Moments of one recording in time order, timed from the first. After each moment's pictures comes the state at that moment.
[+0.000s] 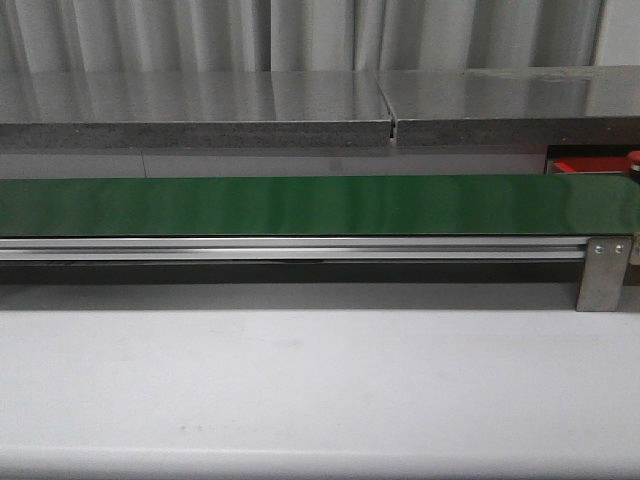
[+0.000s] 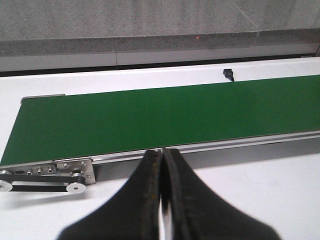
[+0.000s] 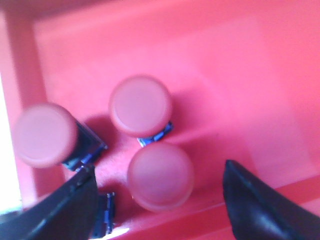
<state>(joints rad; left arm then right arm) -0.06 0.48 -0.60 -0.33 0.59 0.23 -0.33 1.99 -1.59 0.06 0.53 0.06</state>
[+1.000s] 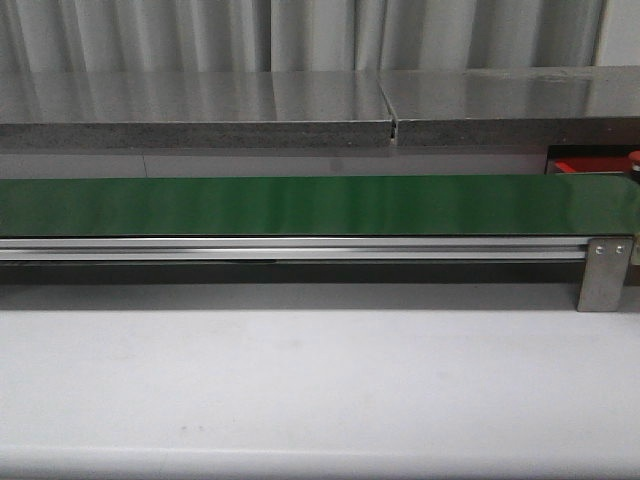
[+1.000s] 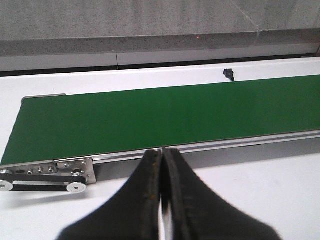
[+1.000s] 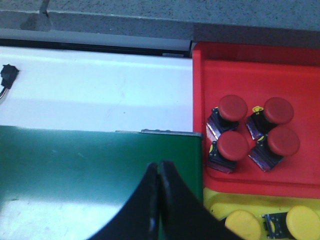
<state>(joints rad) -0.06 0.48 -0.60 -0.33 0.59 0.23 -0.04 1.44 -1.28 0.05 0.59 -0.01</state>
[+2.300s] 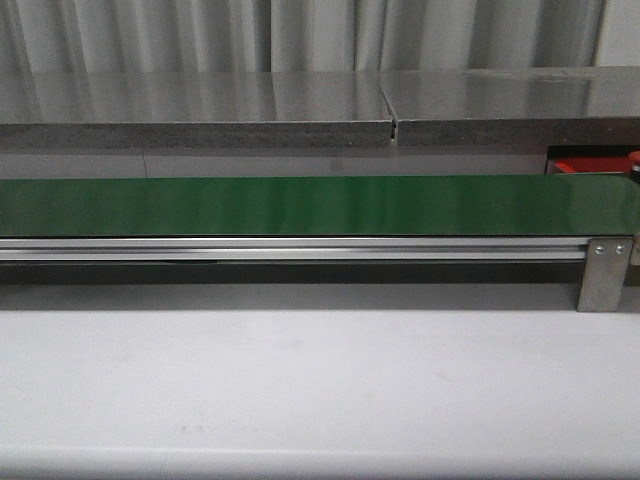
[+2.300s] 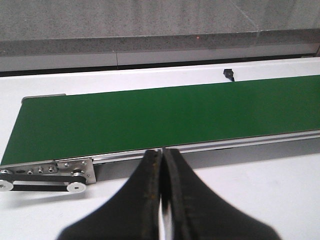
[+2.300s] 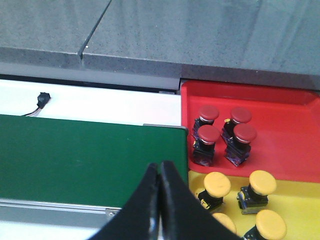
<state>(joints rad) -0.06 0.48 -0.60 -0.33 0.59 0.23 -0.03 0.75 -0.68 0.03 0.32 -0.01</state>
